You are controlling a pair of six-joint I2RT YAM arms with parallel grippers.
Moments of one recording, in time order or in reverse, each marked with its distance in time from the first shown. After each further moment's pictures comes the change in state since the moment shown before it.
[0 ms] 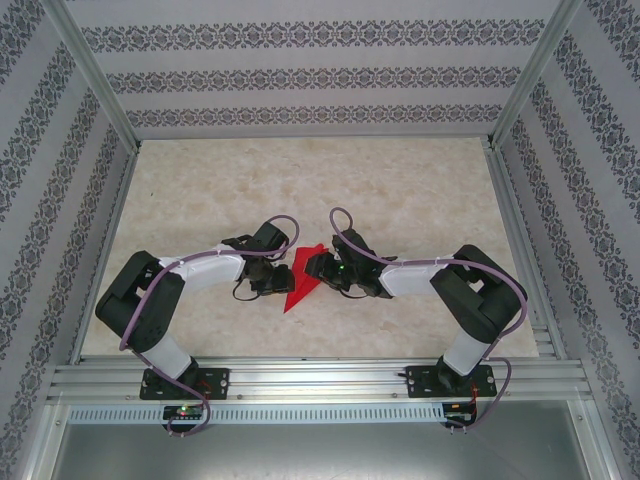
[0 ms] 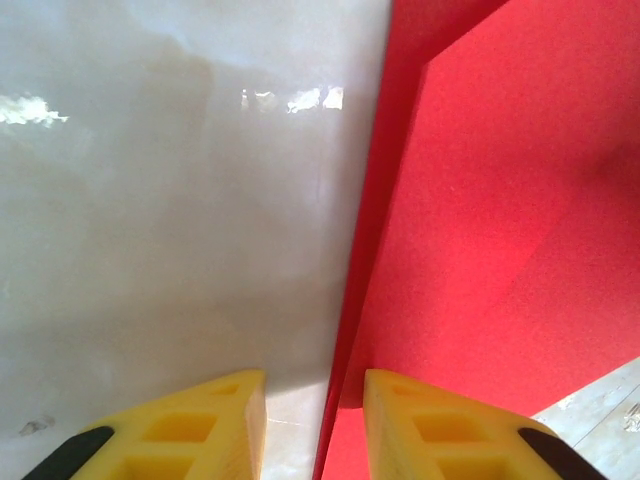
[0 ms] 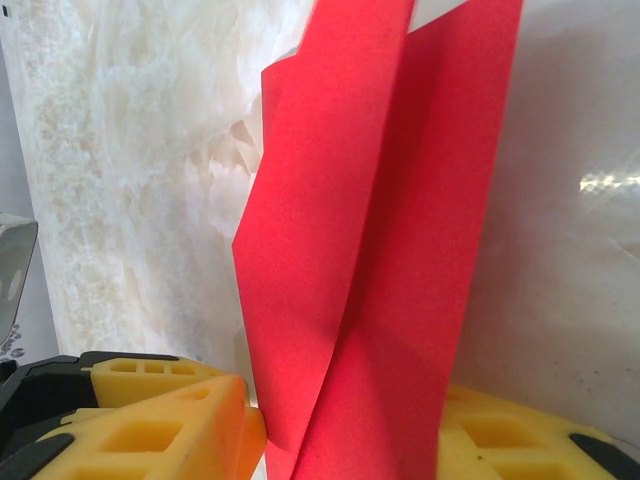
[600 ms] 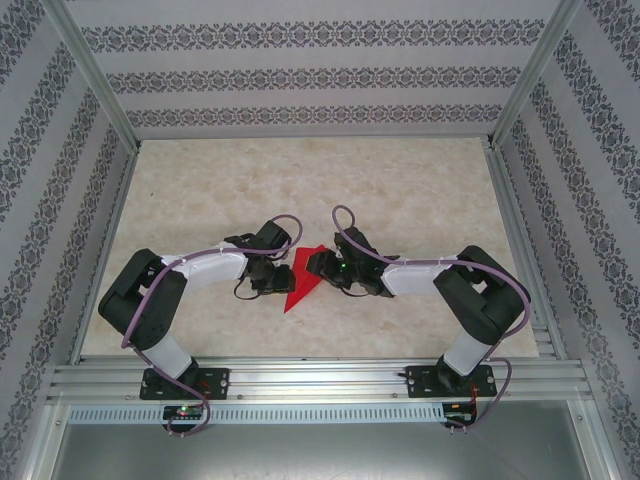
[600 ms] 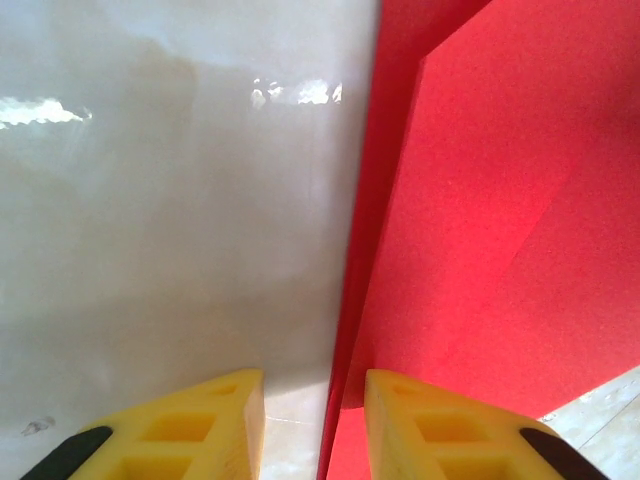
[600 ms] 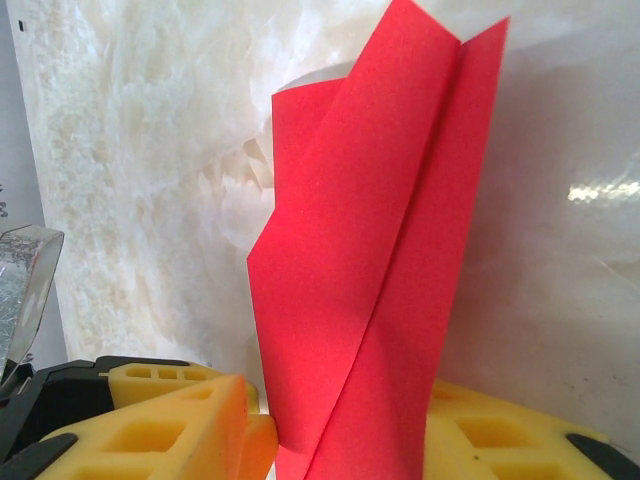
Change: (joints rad) left arm -0.007 0.018 0.031 -0.042 -0.013 0.034; right arm -0.011 -0.017 0.000 -0.004 0.000 -0.004
